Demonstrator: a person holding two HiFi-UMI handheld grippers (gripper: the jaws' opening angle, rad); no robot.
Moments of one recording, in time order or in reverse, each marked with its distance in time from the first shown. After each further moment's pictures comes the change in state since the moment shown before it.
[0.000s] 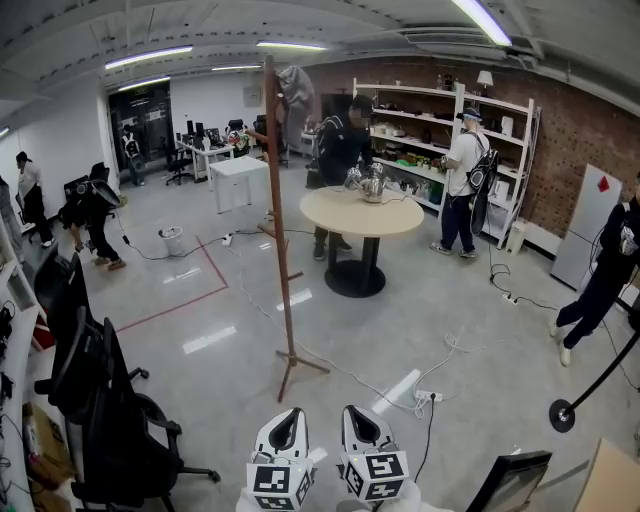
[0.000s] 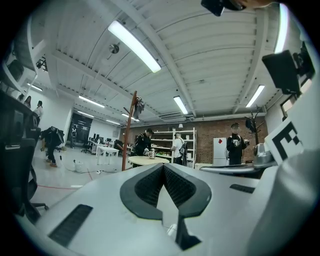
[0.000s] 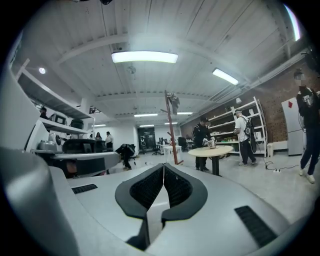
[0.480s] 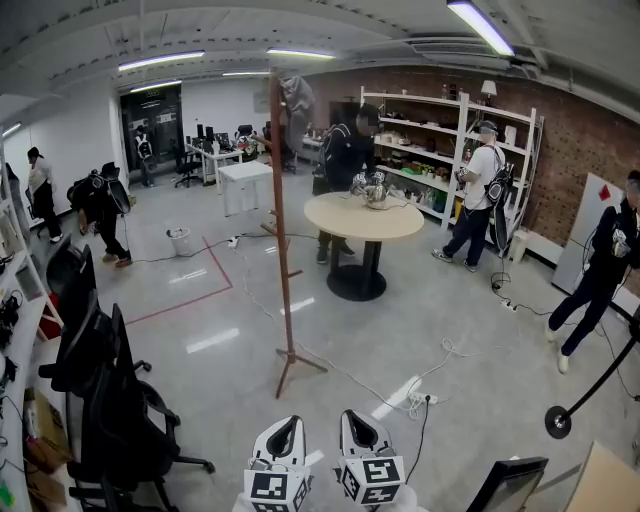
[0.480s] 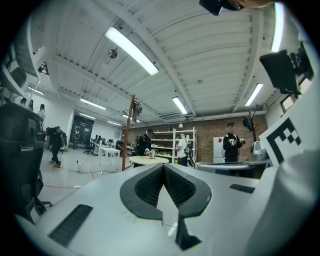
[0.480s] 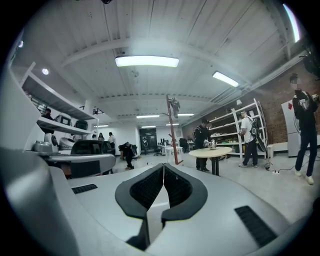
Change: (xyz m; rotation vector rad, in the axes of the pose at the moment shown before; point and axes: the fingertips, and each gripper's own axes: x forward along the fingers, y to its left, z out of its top) left arm -0.051 -0.043 -0.002 0.002 -0.005 0.019; right arm -0.058 0.000 0.001 -0.012 -0.015 0.016
